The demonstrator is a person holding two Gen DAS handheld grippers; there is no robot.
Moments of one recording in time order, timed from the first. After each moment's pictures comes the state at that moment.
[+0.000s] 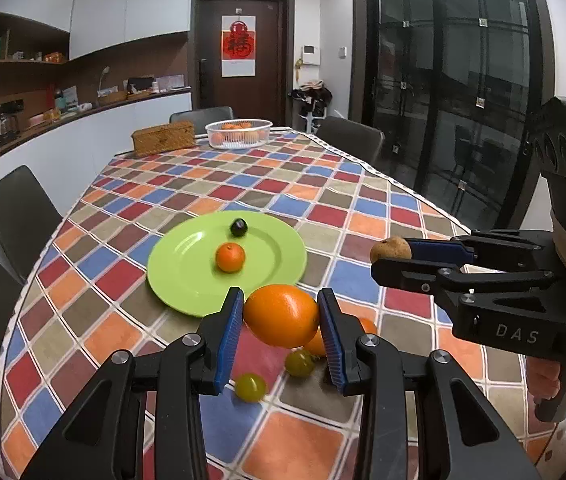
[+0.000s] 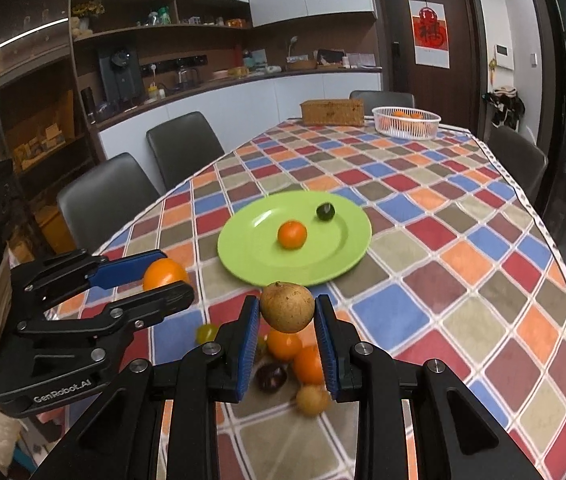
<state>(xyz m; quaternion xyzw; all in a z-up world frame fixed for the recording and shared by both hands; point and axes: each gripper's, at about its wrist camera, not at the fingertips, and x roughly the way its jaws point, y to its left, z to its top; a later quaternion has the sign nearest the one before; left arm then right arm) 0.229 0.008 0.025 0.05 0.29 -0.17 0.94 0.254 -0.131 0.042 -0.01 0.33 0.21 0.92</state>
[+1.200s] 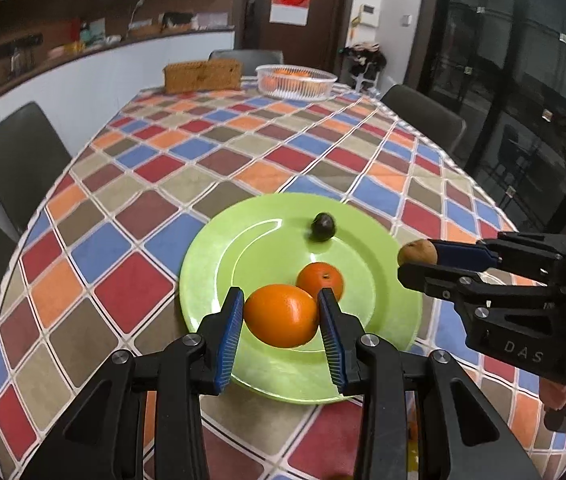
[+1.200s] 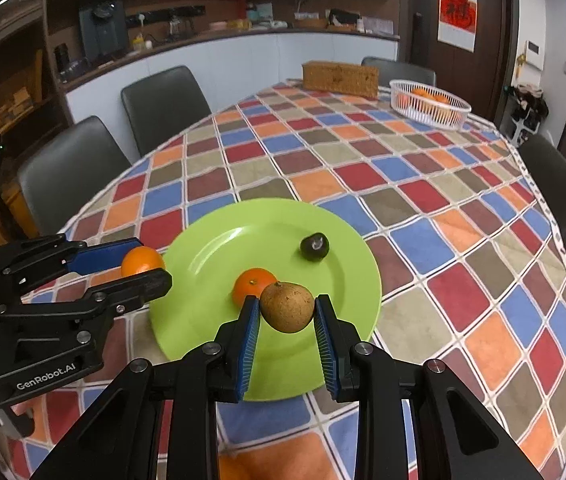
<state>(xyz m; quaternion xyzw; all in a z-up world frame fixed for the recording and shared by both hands) 0.389 0.053 -0.019 -0.01 0.40 -0.12 0.91 0.410 -0.086 0.013 -0.07 0.42 0.20 0.88</state>
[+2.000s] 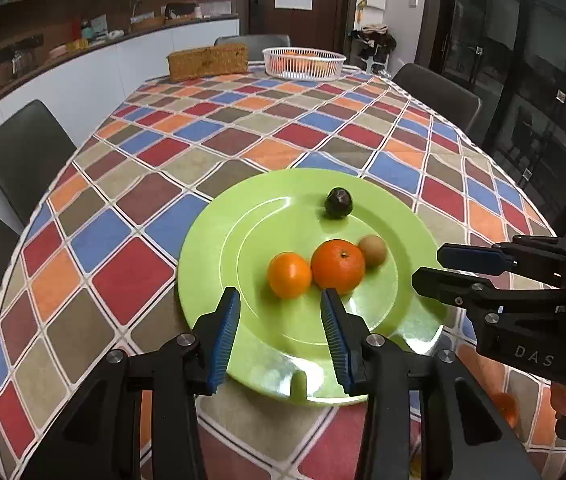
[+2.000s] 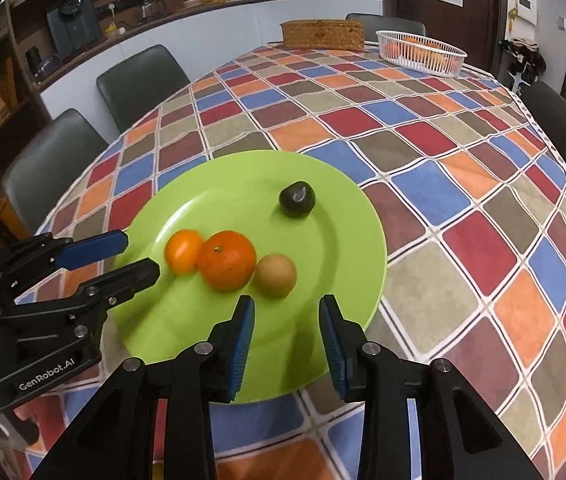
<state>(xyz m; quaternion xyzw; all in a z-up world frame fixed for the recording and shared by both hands) 0.388 0.043 -0.036 0.02 0.41 -0.09 0.91 0.422 -0.097 -0.023 -0.04 0.46 0.19 0.87</state>
